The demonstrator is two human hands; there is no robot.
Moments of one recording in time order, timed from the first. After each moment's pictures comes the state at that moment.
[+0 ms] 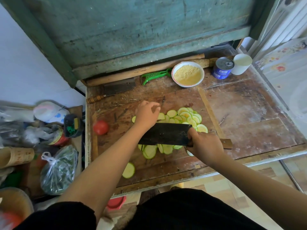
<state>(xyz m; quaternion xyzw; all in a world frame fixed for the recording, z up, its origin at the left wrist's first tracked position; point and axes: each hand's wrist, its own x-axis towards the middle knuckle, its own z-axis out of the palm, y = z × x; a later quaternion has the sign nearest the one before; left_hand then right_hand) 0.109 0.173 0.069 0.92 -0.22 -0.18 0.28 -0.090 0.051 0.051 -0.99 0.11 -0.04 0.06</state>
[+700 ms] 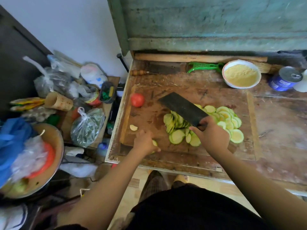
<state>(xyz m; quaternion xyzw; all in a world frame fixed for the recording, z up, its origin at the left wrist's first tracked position) 0.028 0.337 0.016 0.94 -0.03 -0.33 0.11 -0.032 0.117 0.061 -0.94 0.26 0.05 0.23</state>
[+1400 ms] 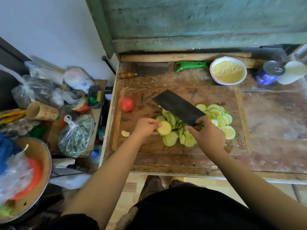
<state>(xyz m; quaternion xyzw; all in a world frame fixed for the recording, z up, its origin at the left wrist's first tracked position) 0.080 0.293 0.032 0.79 0.10 -0.35 0.49 -0.034 0.111 0.062 -0.92 0.31 0.03 0.25</state>
